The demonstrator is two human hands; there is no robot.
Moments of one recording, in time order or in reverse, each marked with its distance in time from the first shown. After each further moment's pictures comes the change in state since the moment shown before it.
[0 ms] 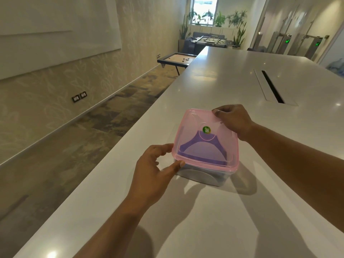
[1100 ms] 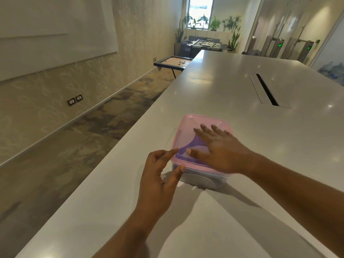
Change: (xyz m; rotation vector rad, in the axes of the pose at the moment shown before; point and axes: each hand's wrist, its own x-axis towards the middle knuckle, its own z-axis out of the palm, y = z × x) left_hand -0.014 -0.015 0.019 -0.083 0.023 0.177; right_hand -0.112 -0.027 0.013 -0.929 -0.418 -0.273
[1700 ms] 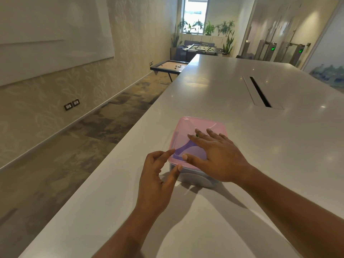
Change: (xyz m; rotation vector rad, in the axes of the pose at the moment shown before) left_hand 0.001 -0.003 0.002 0.013 0.017 0.033; right_hand -0.016 -0.008 0.014 0.000 0.254 -0.026
